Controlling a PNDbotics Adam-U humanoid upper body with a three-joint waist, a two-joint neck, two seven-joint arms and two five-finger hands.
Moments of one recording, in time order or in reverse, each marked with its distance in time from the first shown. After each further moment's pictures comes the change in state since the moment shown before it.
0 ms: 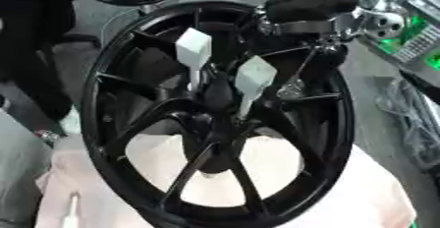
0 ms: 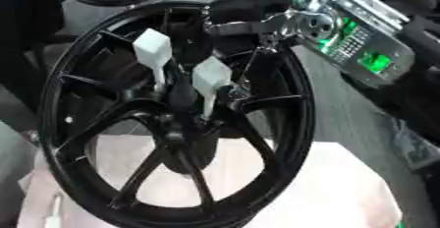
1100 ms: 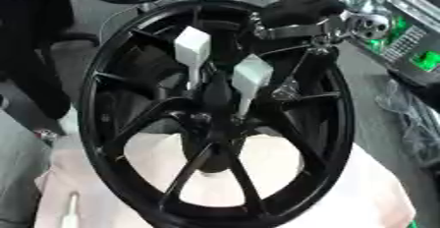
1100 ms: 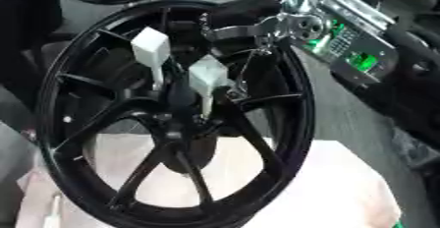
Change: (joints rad) left arm -0.005 -0.008 -0.006 0.000 -0.002 0.001 -0.006; right arm 0.000 0.017 0.004 0.050 -0.006 -0.009 0.020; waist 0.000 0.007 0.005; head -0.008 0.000
